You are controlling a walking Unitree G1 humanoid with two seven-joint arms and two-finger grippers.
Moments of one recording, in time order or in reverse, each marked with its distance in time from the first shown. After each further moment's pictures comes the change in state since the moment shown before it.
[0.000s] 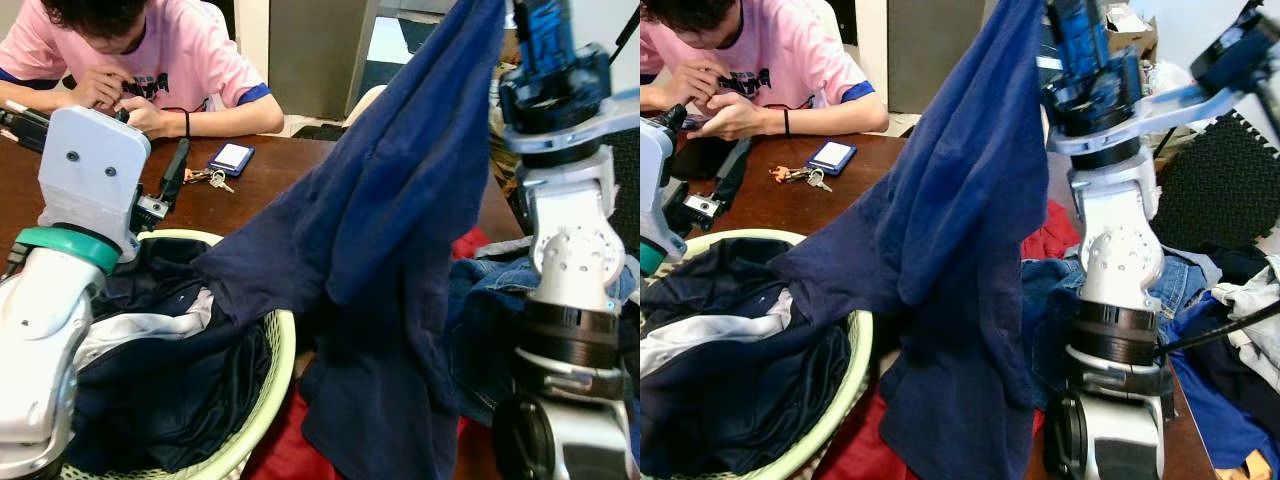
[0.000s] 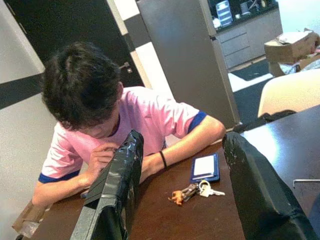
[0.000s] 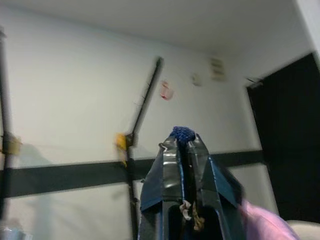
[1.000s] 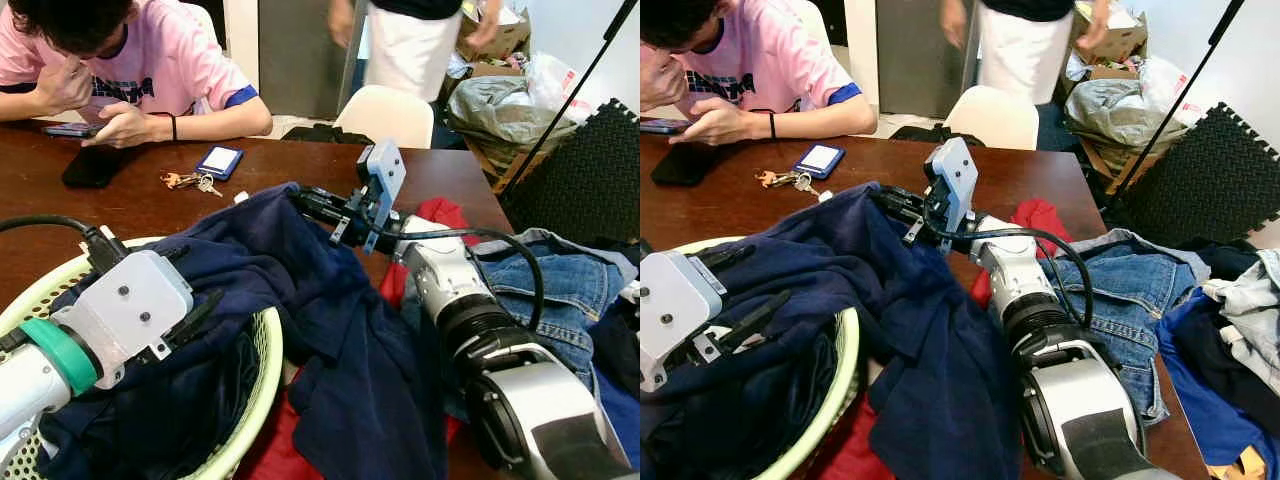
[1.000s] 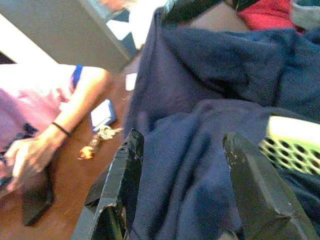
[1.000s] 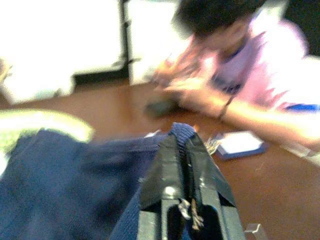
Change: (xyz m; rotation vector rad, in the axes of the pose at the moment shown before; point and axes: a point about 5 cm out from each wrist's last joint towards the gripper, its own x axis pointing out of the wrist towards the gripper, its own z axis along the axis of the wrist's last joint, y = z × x) left arm -0.070 -0.013 -0.016 0.169 0.186 -0.550; right arm -0.038 -0.024 -0.147 -0.150 0.720 0.098
